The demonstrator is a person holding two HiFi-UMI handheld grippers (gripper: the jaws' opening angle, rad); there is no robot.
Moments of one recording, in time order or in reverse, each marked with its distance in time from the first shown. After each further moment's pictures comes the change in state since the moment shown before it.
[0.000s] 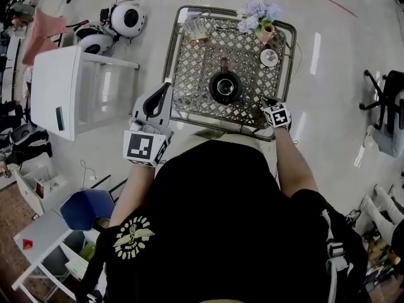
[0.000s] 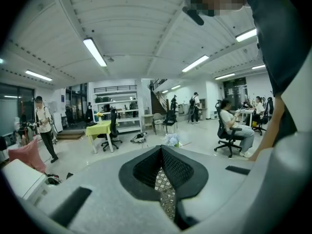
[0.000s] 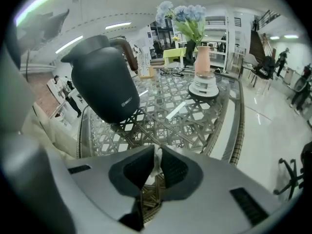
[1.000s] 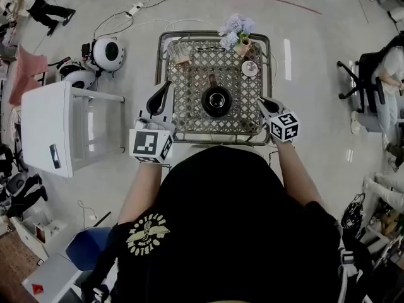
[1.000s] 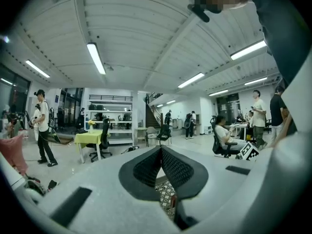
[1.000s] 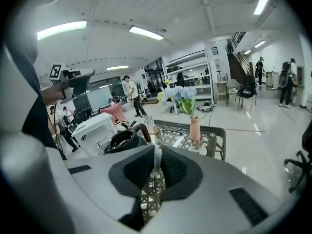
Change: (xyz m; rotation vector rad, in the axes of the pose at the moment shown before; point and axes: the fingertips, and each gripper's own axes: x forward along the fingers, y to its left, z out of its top) left arm 0.023 0.018 0.035 -0.036 -0.181 -0.091; right arm -0.162 0.041 0.130 0.110 -0.458 -0.032
